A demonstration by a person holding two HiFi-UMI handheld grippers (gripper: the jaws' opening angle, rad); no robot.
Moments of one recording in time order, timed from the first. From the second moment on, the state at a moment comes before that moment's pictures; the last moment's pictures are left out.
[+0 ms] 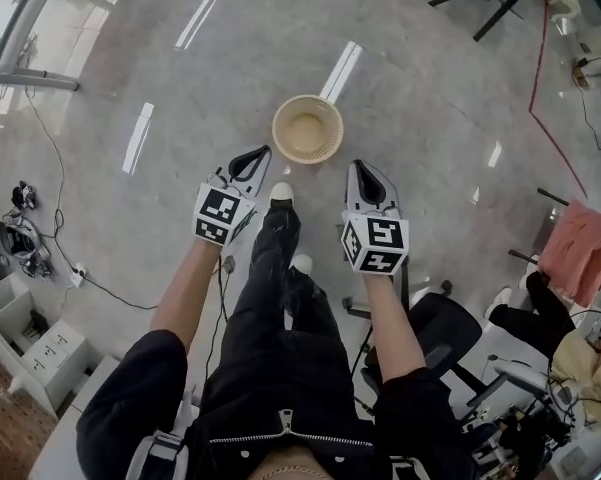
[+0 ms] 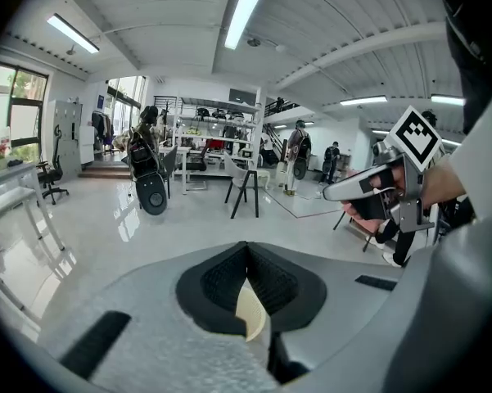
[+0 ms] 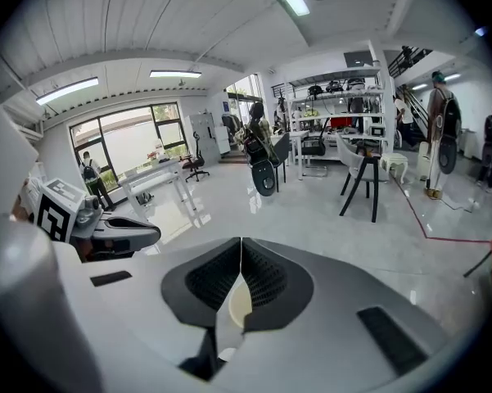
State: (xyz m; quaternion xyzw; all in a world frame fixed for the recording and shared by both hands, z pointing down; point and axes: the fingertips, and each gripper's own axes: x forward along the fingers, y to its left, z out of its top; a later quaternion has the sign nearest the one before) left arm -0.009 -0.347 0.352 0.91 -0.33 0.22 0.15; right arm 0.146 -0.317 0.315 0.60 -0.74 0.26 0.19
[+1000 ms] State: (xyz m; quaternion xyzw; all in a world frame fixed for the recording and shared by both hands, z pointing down) left arm 0.009 -0.369 0.658 0.91 -0.36 0.18 0.07; right arm 0.184 -0.324 0.639 0.62 -0.75 0.20 0.15
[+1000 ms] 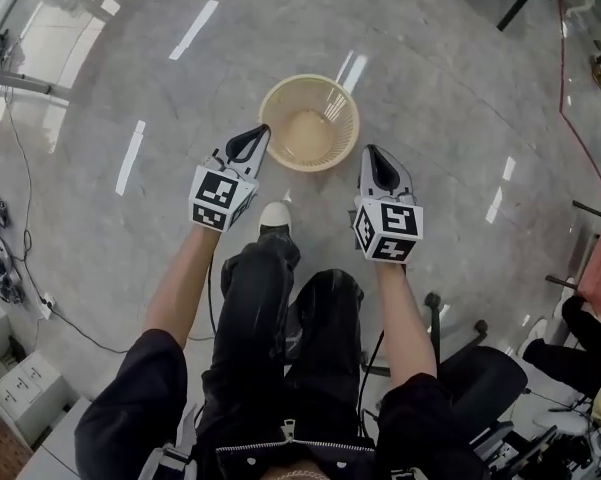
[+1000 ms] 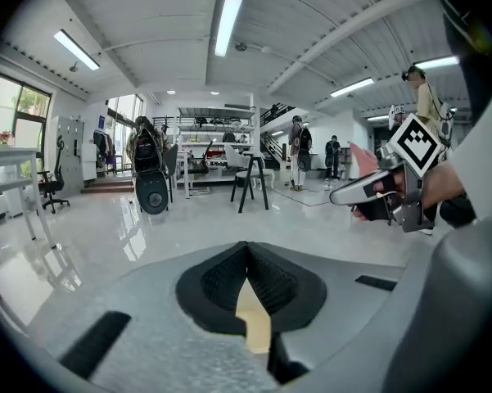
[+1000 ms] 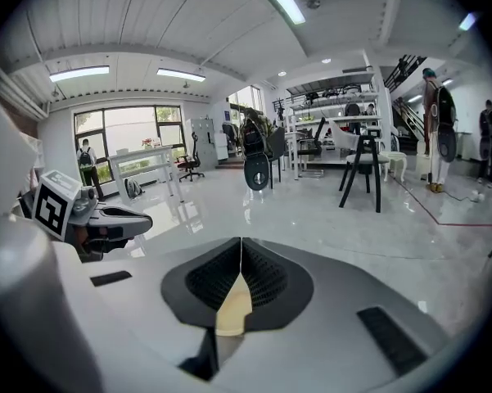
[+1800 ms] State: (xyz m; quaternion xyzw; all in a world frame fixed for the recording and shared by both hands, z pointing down) left arm 0.020 -0.377 0.801 0.91 -0.35 0.19 0.05; right arm 0.207 -0.342 0.786 0.61 -0.75 0.20 0.16
